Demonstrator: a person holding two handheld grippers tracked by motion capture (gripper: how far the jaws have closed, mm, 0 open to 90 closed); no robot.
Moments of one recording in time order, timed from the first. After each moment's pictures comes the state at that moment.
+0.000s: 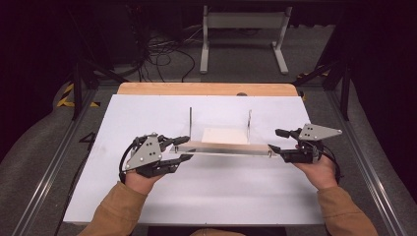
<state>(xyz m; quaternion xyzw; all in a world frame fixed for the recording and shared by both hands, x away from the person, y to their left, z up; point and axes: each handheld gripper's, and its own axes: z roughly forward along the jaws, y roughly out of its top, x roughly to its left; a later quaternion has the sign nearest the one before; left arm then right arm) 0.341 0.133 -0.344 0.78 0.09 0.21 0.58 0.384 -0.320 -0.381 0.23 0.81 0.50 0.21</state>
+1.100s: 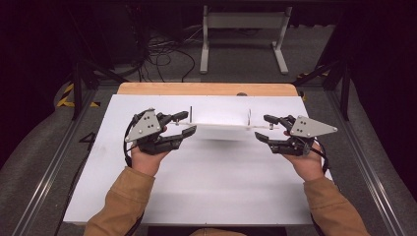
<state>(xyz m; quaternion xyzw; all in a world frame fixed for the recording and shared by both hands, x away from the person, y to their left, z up) 0.380 0.130 -0.327 0.74 0.14 0.21 0.62 0.381 -0.276 -0.343 0.15 0.77 0.55 0.29</state>
